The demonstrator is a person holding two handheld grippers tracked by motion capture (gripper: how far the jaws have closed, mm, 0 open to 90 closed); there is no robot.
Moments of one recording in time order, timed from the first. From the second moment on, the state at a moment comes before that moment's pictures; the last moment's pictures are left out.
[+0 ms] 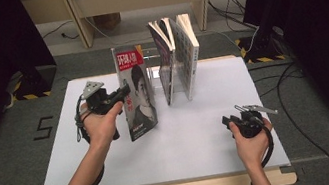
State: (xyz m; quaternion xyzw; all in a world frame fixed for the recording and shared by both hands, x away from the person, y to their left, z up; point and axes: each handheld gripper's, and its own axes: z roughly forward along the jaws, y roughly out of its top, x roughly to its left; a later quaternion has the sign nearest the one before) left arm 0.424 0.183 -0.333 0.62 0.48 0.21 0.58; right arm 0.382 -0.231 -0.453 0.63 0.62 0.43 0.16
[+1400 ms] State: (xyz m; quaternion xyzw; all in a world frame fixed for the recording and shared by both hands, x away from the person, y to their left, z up) left arm 0.473 0.177 -0.318 0.61 0.48 0.26 0.57; right arm 0.379 -0.231 -0.471 0.64 0.63 0.41 0.15
